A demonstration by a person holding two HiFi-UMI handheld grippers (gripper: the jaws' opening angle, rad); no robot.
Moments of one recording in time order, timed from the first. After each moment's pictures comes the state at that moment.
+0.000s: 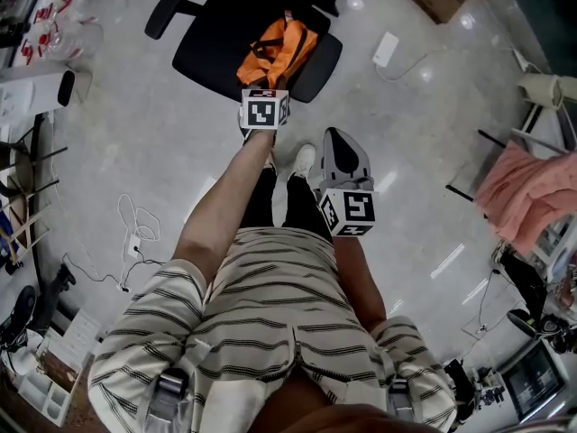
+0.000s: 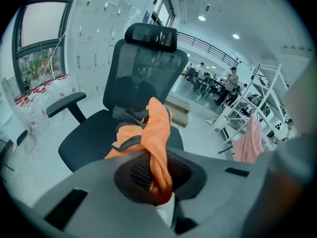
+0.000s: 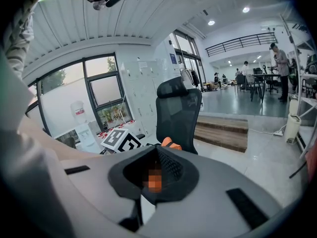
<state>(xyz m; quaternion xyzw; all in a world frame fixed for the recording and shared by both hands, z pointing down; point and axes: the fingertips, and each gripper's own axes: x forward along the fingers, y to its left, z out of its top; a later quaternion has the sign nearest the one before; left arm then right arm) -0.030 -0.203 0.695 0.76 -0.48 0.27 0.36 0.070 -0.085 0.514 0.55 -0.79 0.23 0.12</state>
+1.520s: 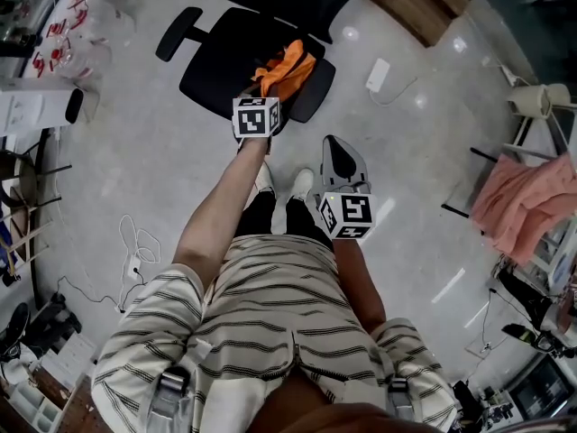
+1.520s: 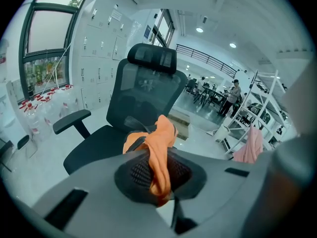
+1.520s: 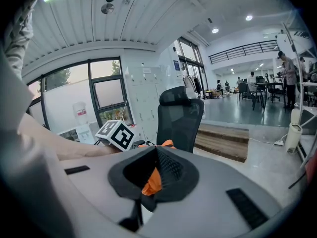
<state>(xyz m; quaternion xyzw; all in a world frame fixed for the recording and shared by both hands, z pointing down) -0.047 -0.229 0.624 0.77 -0.50 0.22 0.33 0.072 -0.089 0.481 0.55 -0.80 0.19 0.11</state>
